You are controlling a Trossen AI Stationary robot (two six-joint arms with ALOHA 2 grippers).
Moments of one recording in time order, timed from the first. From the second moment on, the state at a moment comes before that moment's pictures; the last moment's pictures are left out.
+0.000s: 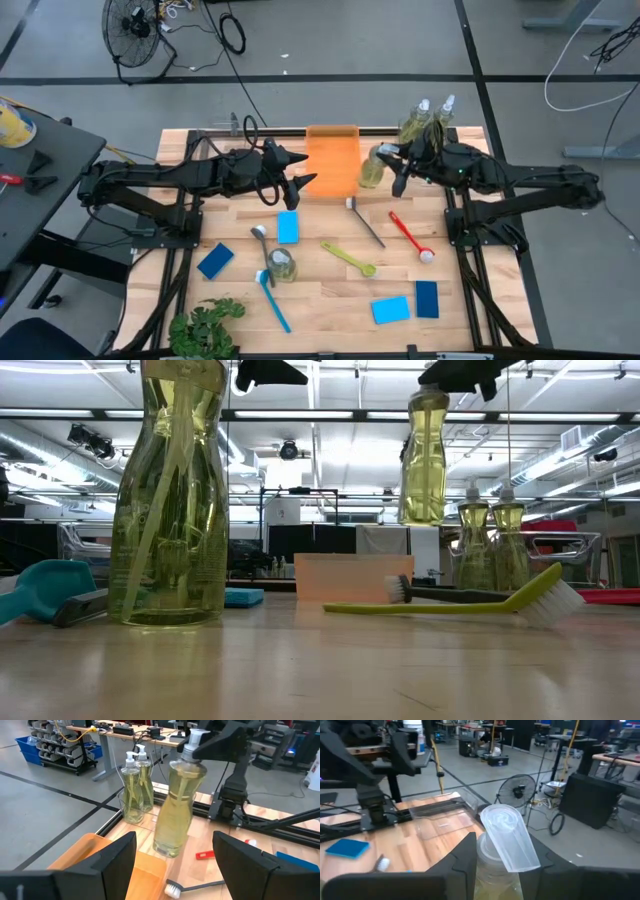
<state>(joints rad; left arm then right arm) 0.02 1.28 1.14 -0.11 -0.38 -0.15 -0.07 0.88 0.85 -0.14 0.45 0.03</state>
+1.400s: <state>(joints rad) 0.02 1.28 1.14 -0.11 -0.38 -0.15 -0.41 0.54 0.85 -0.62 0.70 0.07</state>
